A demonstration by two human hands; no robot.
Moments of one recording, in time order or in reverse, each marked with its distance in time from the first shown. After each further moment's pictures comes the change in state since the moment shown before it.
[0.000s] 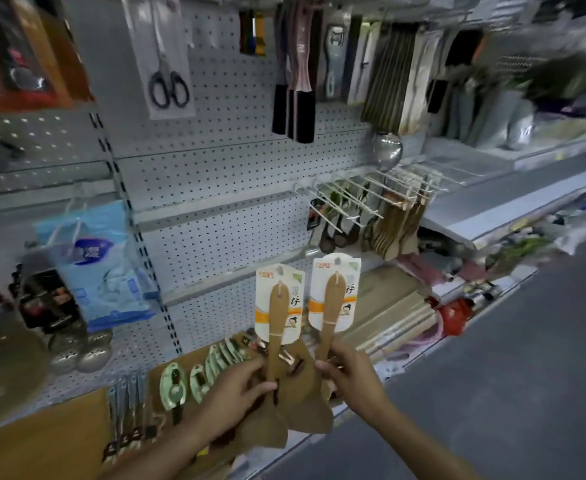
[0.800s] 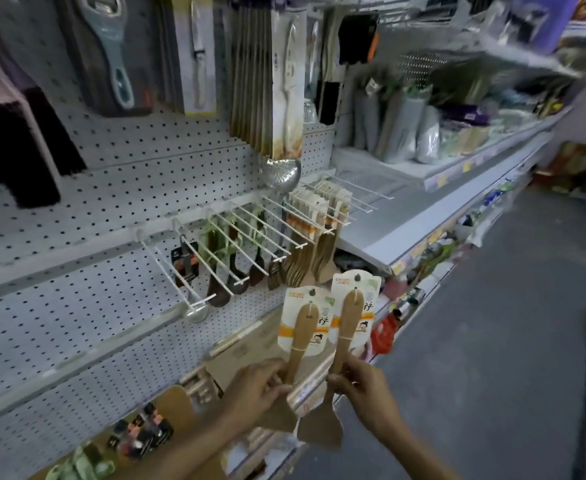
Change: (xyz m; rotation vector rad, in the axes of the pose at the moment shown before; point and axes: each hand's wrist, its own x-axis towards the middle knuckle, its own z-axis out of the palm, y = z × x) left_hand 0.359 0.116 0.178 0.069 -0.196 0.208; right_hand 0.146 0.178 -0.271 -0.035 0.215 0.196
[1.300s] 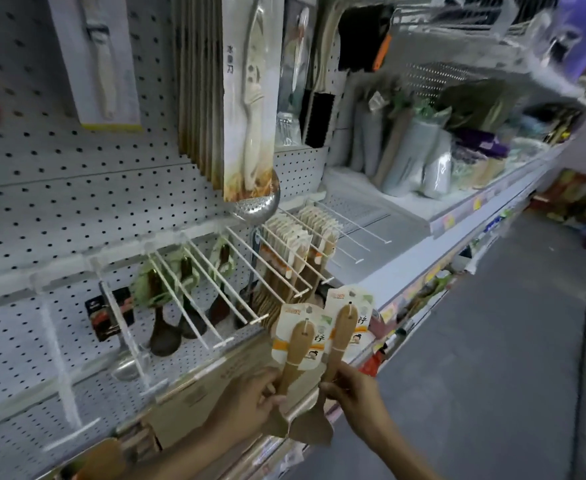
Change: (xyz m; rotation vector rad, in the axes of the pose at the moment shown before) left_hand 0.193 -0.009 0.026 -0.007 0.033 -0.047; right_hand 0.179 0.061 -0.085 -0.082 -0.024 0.027
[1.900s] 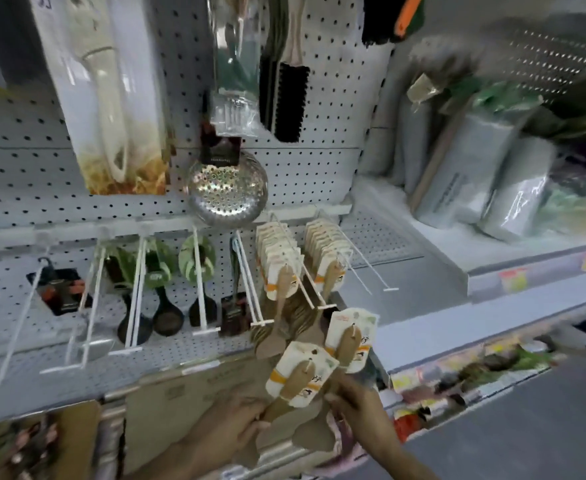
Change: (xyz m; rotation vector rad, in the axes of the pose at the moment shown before) left_hand 0.123 0.020 0.102 0.263 0.006 -0.141; right_hand 0.177 0.134 -0.118 -0.072 -0.352 -0.184
